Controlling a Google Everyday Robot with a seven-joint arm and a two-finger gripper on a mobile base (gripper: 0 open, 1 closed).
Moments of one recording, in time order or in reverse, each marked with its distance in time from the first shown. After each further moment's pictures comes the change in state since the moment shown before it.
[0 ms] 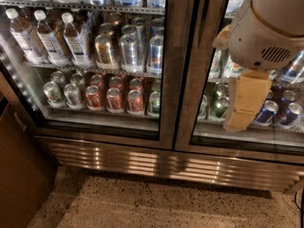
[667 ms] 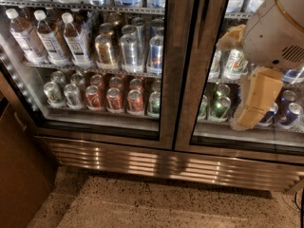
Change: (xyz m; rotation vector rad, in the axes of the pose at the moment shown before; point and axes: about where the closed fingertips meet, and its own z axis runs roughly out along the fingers) arm 0.006 -0.002 -0.001 -0.039 -0.161 0.001
